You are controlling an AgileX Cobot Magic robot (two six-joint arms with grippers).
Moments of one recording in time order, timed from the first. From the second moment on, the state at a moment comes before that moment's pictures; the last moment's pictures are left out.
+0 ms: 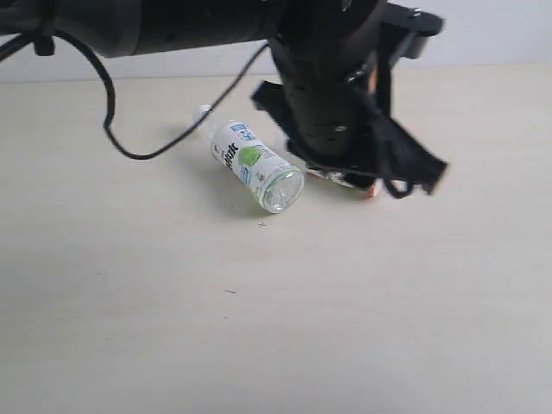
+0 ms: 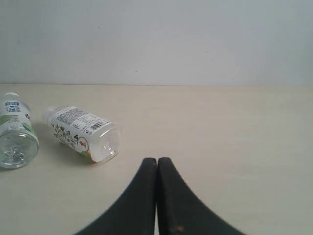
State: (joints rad) left arm -1.04 1.94 -1.67 0.22 1.03 -0.42; right arm 0.26 0.00 0.00 0.00 0.27 0.04
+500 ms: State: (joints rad) left arm -1.02 1.74 -1.14 0.65 1.18 -0.70; right arm 0.26 0.00 0.00 -0.01 0.27 0.04
